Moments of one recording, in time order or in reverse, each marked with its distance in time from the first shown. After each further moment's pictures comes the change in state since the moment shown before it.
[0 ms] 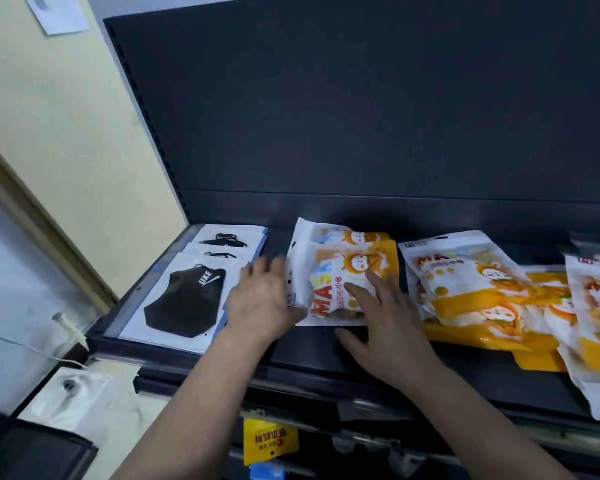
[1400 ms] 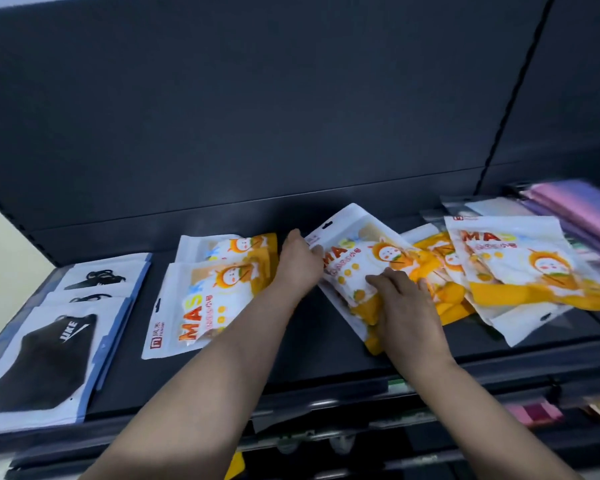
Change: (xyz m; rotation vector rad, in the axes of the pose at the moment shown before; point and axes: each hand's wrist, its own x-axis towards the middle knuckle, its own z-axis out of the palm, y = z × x) left_hand 0.052 0.208 0.051 -0.718 -0.173 0.071; right_hand -0.065 0.119 -0.052 -0.153 0.310 0.364
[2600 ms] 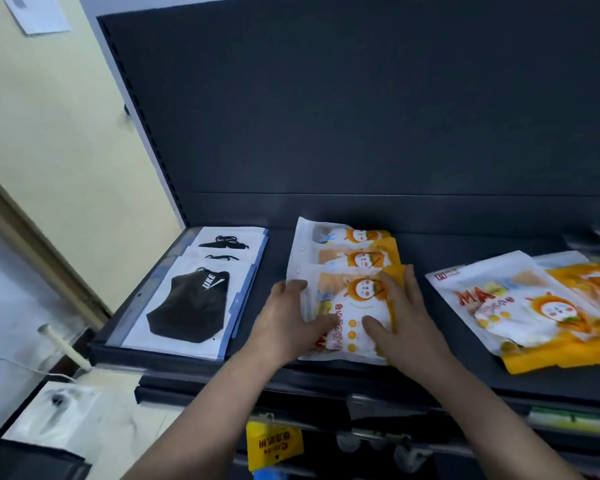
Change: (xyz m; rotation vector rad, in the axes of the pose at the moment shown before) left_hand -0.094 -0.145 -0.149 0.269 0.038 -0.042; right_hand -0.008 -0.142 0.026 0.497 -0.386 -0.061
